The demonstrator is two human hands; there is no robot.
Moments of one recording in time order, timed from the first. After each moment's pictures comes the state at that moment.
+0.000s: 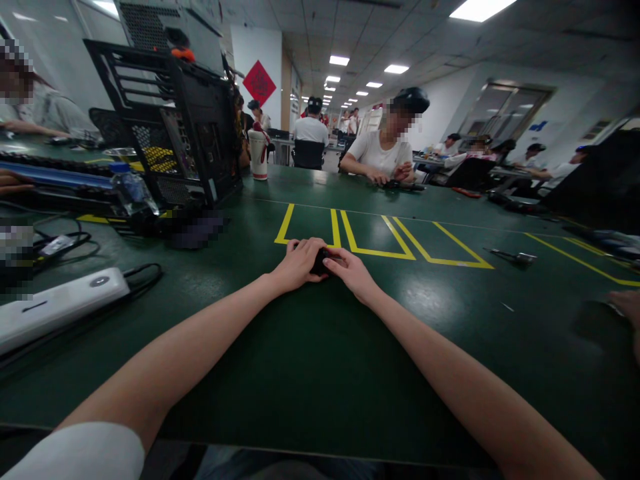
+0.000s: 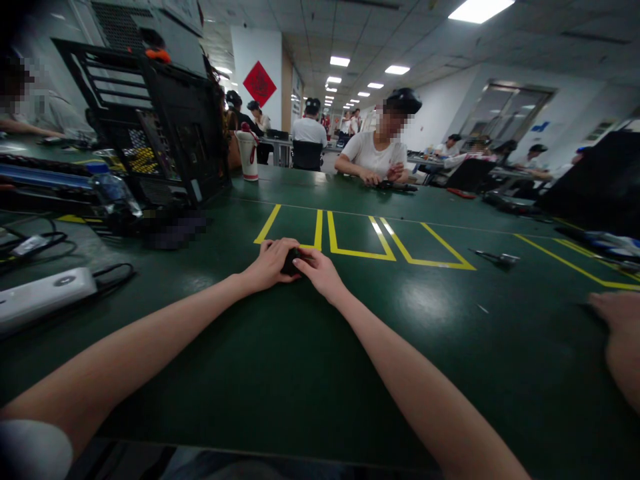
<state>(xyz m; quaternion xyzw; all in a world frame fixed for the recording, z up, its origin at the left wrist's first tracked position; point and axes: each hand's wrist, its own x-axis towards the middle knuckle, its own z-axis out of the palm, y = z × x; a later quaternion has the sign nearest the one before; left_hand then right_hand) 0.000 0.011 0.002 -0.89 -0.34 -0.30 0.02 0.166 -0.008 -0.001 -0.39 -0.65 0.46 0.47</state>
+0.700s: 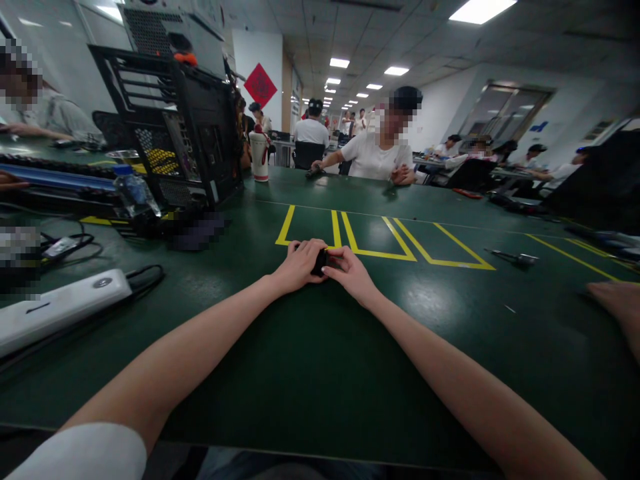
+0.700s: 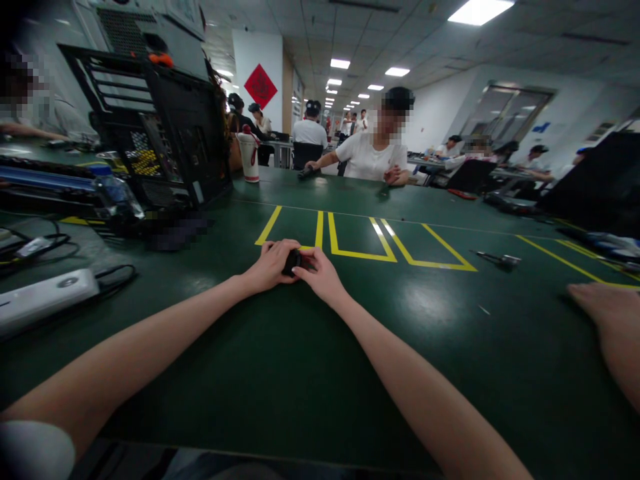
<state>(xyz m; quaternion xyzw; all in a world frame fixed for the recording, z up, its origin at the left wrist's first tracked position) 0.000 0.012 0.001 -0.89 -0.35 -0.29 0.01 0.163 -0.012 -0.003 -0.37 -0.66 0.44 0.50</state>
